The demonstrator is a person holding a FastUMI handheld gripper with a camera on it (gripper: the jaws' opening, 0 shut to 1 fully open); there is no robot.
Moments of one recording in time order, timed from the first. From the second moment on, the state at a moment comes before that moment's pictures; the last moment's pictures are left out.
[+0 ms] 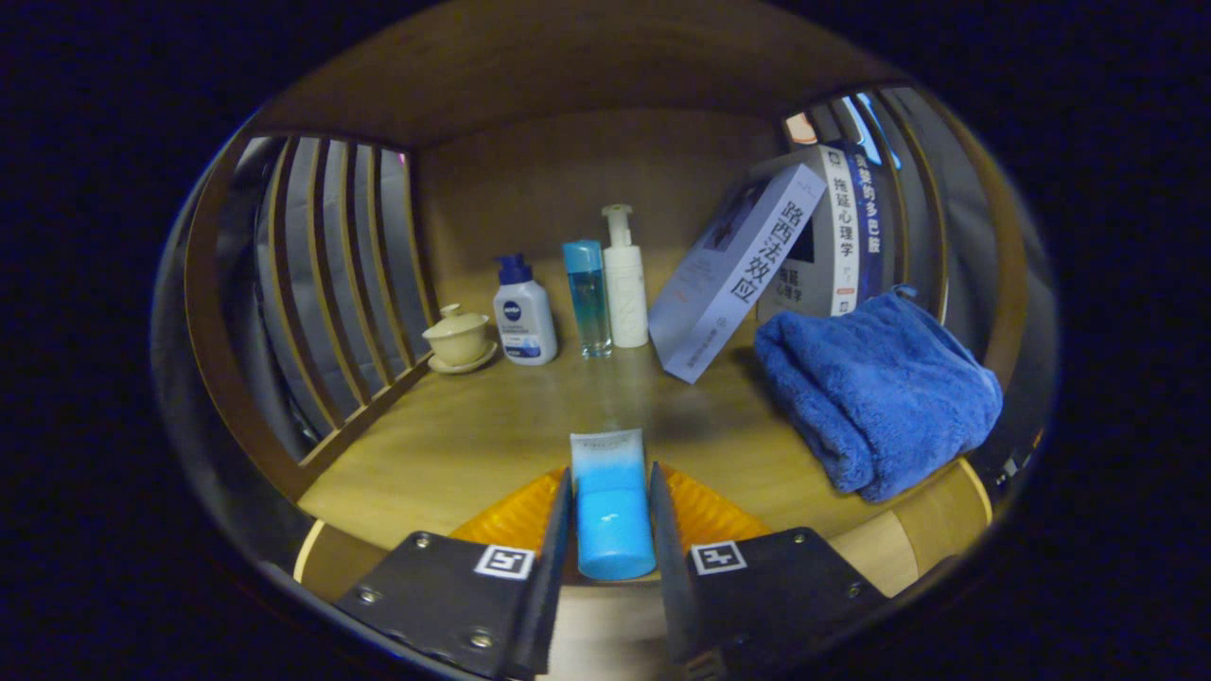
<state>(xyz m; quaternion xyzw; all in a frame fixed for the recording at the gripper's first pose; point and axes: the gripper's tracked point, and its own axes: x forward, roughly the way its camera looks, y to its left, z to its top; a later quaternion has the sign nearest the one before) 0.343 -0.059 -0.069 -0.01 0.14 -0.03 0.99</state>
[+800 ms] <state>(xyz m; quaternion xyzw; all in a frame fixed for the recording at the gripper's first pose) 0.224 -0.080 -0.004 -0.05 0.07 -0.04 1.00</state>
